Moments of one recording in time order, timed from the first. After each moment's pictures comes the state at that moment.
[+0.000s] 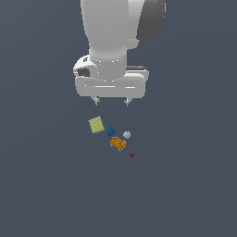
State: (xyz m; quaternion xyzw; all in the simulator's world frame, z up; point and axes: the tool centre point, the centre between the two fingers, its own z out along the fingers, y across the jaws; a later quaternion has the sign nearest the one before) arm 0.008 -0.022 0.320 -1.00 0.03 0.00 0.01
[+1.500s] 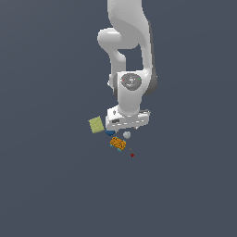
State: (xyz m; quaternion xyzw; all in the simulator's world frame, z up) arm -0.031 0.040 0.096 -1.00 -0.09 0.00 0.00
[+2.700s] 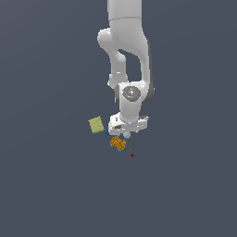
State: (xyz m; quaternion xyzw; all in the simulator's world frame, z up) arm -0.046 0.048 0.035 -0.99 -0.11 0.00 0.00
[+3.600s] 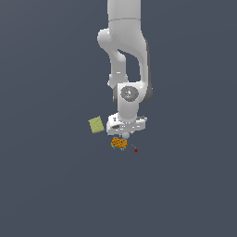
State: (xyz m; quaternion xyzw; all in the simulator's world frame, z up) arm -0.045 0.039 0.033 -0.99 -0.10 0.00 0.00
